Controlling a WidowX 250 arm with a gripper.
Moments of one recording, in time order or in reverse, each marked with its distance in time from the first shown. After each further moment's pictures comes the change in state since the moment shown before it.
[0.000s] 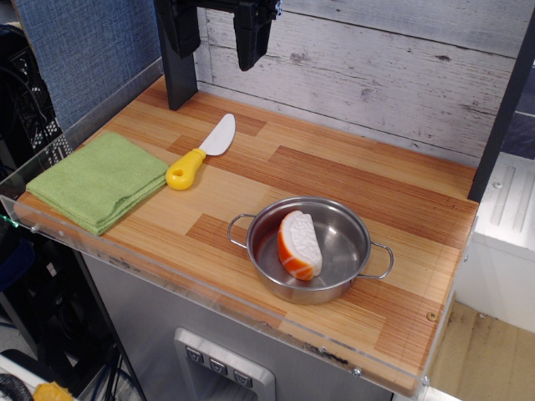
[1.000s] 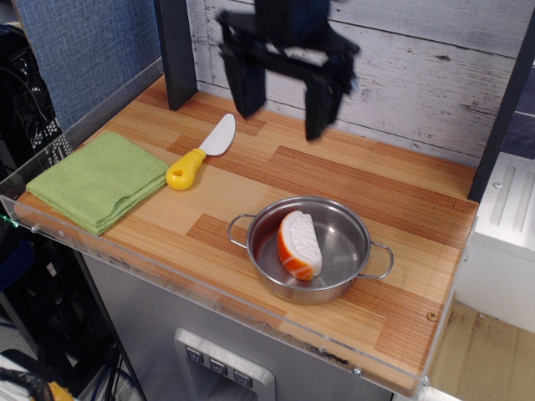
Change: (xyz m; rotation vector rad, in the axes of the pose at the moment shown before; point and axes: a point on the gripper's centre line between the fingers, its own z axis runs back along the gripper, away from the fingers) arm -0.033 -0.075 -0.025 -0.015 0.024 -0.158
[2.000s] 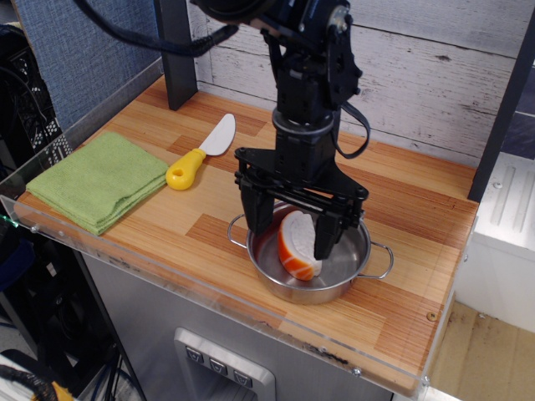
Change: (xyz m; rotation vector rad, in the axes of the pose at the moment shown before) arm -0.022 -0.013 -0.086 0.028 0.085 0.119
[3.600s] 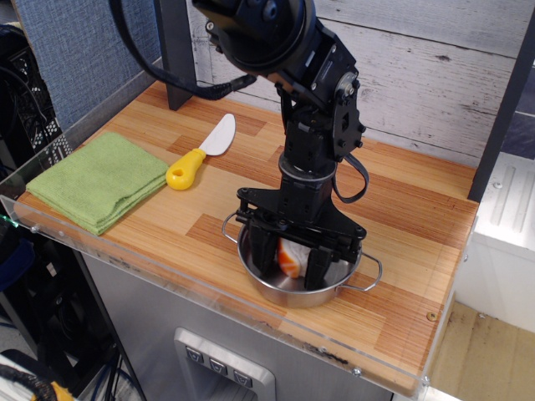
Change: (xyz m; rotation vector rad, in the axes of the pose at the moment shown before) arm -0.003 -0.002 -0.036 0.042 0.037 0.070
